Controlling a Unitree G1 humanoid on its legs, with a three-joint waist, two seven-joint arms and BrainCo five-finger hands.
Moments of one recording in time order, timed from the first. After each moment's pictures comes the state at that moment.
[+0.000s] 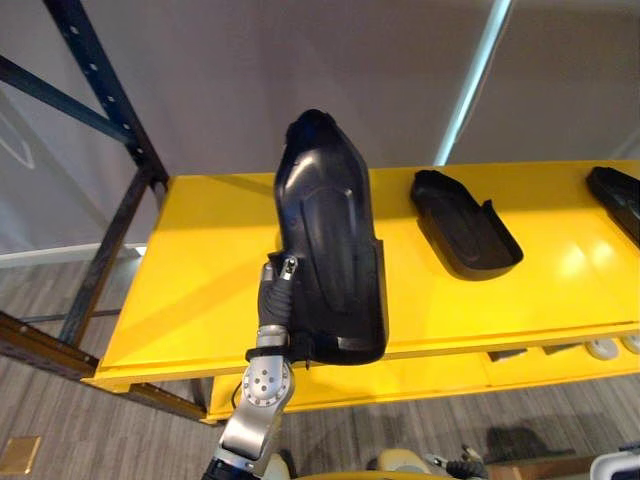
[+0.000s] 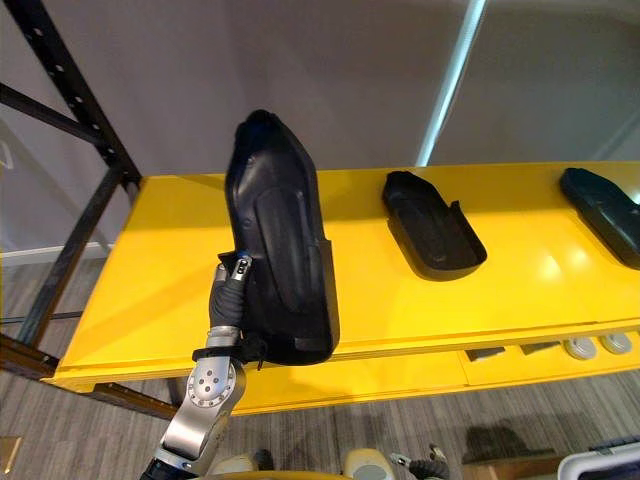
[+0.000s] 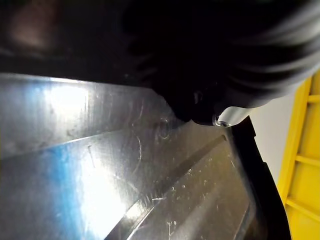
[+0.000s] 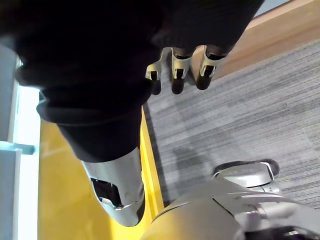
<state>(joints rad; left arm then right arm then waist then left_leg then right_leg) 0.10 0.04 -0.30 -0.15 0.01 -0.20 0.35 0.17 -0.06 -0.16 0.99 0.03 -0.07 -0.19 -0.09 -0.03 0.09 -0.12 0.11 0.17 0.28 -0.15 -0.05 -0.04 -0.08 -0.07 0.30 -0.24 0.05</state>
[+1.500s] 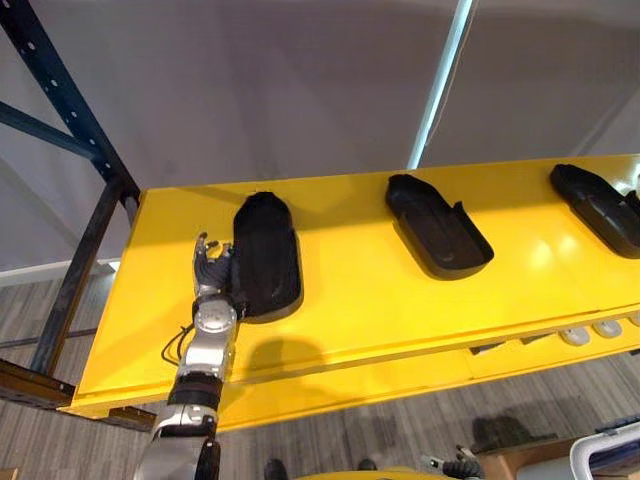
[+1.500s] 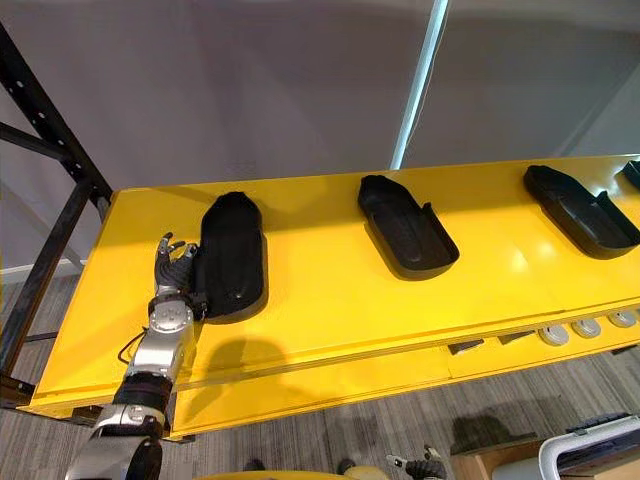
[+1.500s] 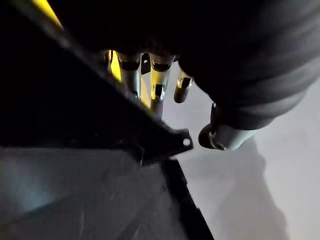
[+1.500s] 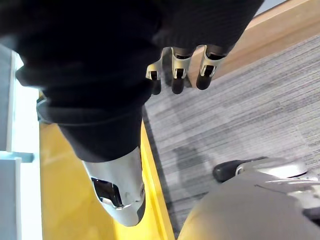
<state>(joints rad) -0.38 0.22 0.09 0.55 0.09 0.02 0.40 0.16 -0.05 -0.19 0.97 -0.03 -0.04 -0.14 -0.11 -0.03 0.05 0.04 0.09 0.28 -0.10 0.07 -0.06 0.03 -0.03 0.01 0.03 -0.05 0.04</state>
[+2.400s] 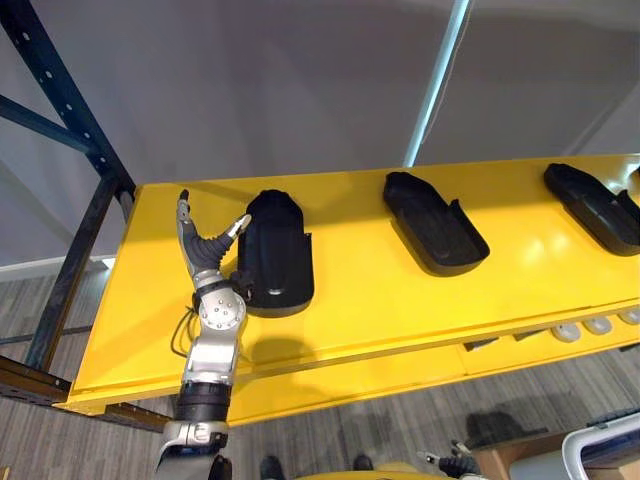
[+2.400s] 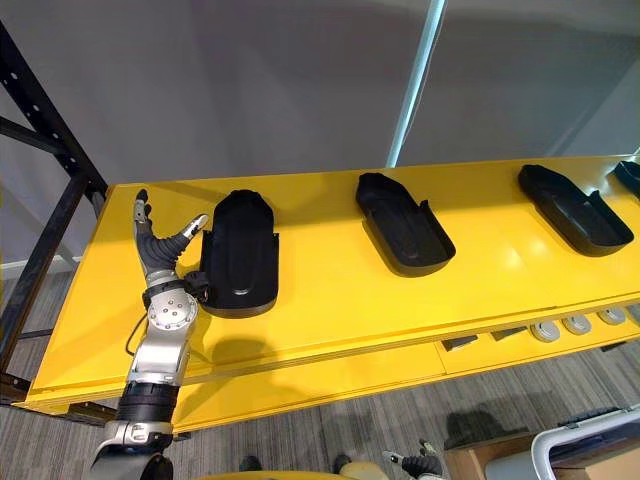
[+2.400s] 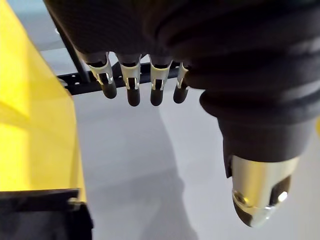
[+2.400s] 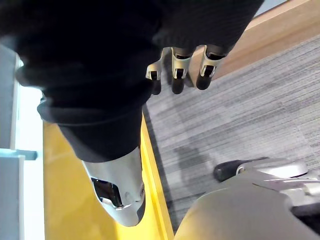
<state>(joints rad) -0.23 0.10 0.05 0.03 0.24 -0.03 0.53 0.16 -0.04 -0.19 0.99 -0.03 -0.06 -0.14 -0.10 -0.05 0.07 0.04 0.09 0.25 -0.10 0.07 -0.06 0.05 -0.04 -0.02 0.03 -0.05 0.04</state>
